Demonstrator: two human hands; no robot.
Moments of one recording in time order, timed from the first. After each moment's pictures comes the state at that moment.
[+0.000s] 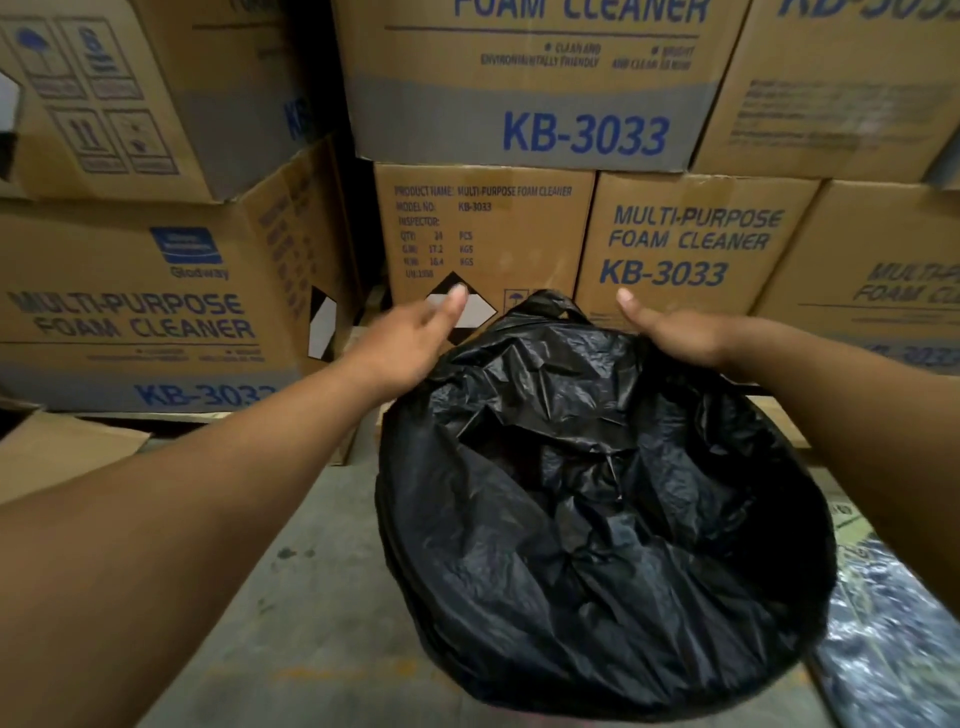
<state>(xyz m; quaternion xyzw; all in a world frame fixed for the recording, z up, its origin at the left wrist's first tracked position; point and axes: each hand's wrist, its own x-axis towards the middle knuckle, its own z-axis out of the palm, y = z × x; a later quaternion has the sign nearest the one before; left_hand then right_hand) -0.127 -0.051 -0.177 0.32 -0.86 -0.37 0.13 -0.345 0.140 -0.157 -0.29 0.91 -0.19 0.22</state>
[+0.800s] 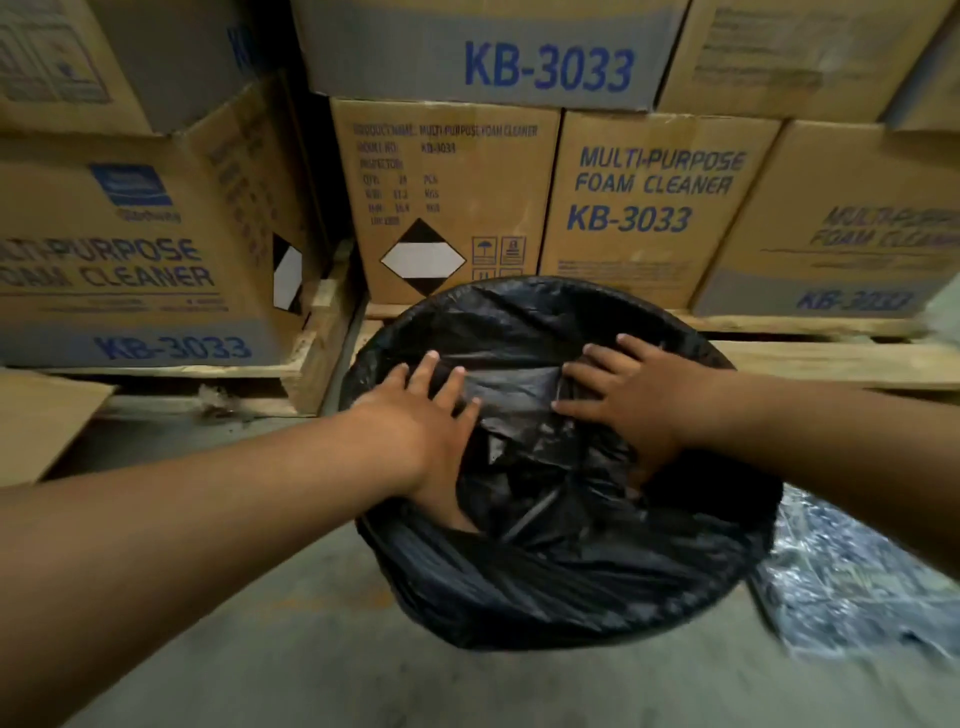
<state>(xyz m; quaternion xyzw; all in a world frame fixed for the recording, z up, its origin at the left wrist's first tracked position) -0.091 0.059 -0.188 0.15 -0.93 0.08 -0.32 -0.274 0.197 -0.199 -0.59 0.69 0.41 0.06</state>
